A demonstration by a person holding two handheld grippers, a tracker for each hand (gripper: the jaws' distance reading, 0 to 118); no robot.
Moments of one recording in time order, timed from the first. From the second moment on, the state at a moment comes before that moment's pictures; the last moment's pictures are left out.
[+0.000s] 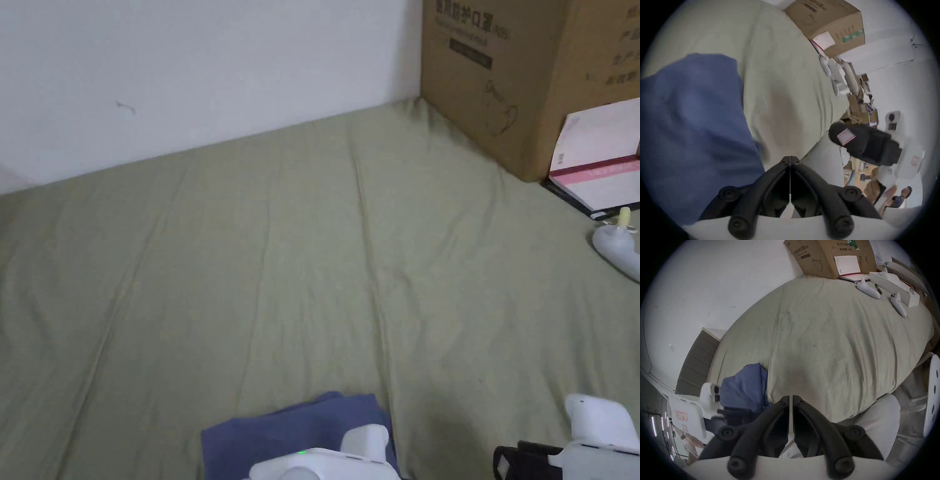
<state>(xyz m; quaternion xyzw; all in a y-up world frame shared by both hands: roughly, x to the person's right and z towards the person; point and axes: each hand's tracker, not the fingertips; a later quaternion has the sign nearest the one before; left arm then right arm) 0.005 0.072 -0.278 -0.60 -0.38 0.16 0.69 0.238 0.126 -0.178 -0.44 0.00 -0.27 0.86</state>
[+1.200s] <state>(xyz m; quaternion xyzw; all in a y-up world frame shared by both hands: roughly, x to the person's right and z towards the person) -0.245 0.028 -0.318 -0.48 -0.28 0.44 0.70 0.065 0.072 -0.302 -0.56 0.09 -0.16 0.81</state>
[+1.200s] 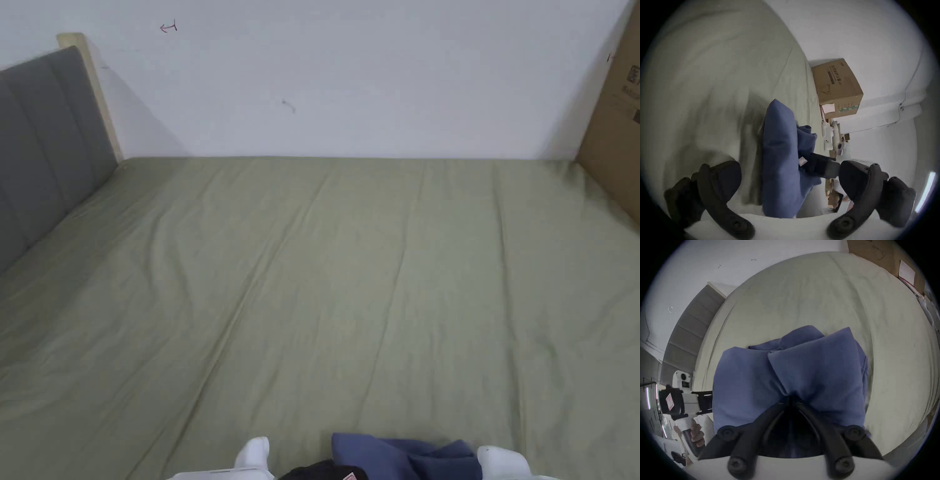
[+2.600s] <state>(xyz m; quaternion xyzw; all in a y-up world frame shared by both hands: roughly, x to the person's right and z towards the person) -0.547 0.119 -0.401 -0.59 0.13 -0.27 0.75 0.007 0.110 -0.313 -0.52 0.09 -0.11 0.84</state>
